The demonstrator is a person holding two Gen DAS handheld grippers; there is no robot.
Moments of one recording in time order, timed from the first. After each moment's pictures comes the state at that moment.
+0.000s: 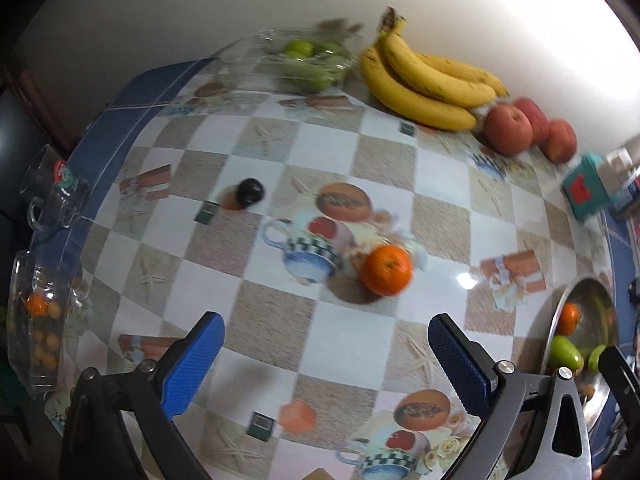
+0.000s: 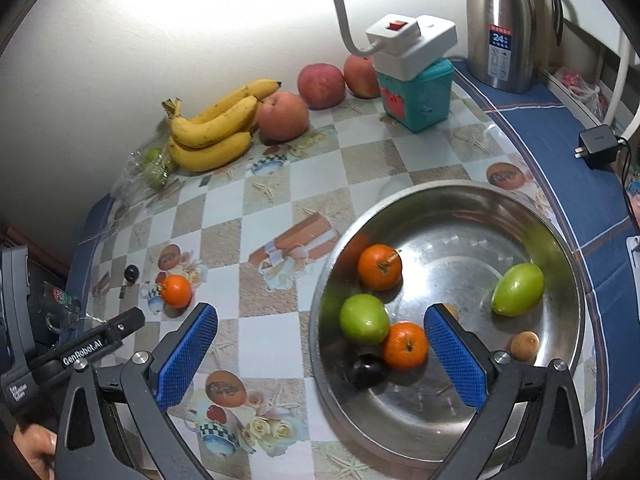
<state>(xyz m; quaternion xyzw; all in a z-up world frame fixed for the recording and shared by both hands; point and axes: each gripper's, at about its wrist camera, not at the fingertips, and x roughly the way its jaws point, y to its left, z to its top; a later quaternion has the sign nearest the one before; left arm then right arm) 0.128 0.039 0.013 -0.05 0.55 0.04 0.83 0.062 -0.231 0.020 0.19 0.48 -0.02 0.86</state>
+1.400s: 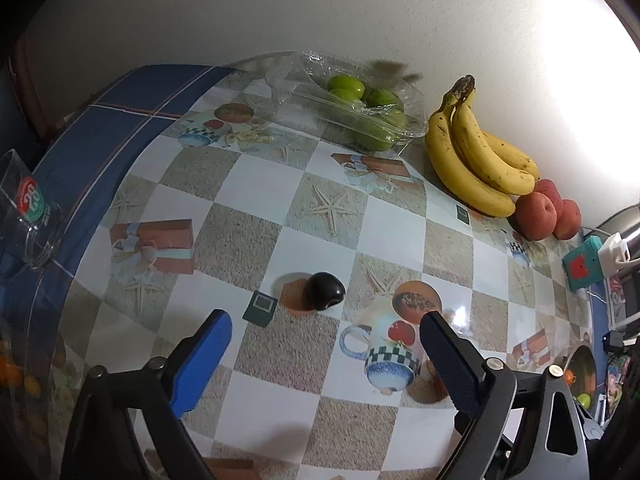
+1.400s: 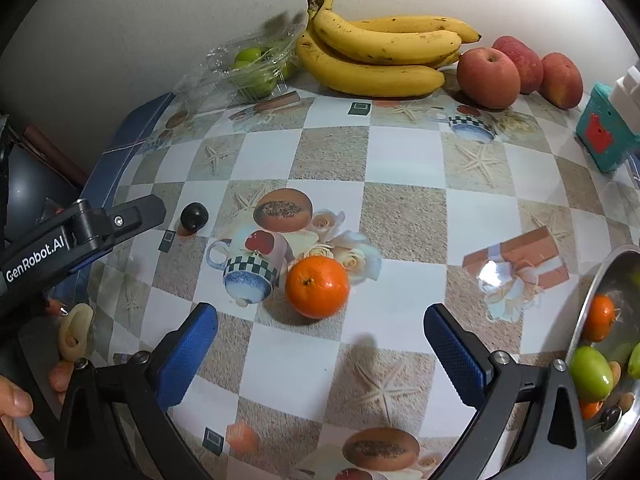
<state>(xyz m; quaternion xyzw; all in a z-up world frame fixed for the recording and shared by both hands) 0.195 0.149 -0.002 -0.12 0.52 -0.01 0.85 0.153 -0.051 -0.025 0.08 0.54 0.08 0.83</state>
